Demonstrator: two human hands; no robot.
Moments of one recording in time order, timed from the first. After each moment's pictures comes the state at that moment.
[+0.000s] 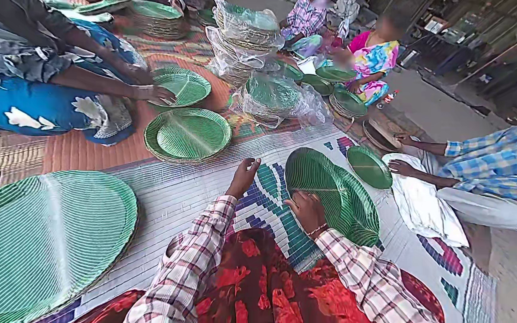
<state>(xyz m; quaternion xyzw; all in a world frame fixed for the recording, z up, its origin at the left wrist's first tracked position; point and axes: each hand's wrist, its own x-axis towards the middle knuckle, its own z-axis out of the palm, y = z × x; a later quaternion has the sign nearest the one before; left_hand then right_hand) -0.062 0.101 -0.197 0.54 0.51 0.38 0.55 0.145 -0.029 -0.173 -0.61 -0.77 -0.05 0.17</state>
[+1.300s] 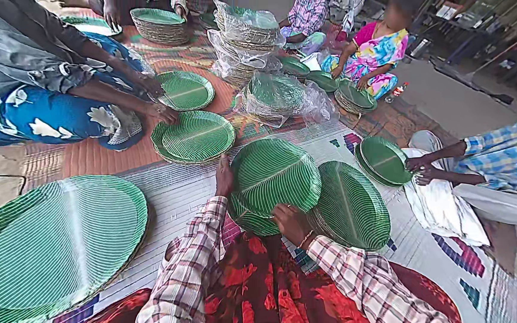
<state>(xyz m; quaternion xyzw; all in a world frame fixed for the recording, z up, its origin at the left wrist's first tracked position) -0.106 0.114 -0.226 0.45 0.58 0.52 0.43 0.112 -0.037 -0.207 -0.50 -0.85 0.09 0.13</state>
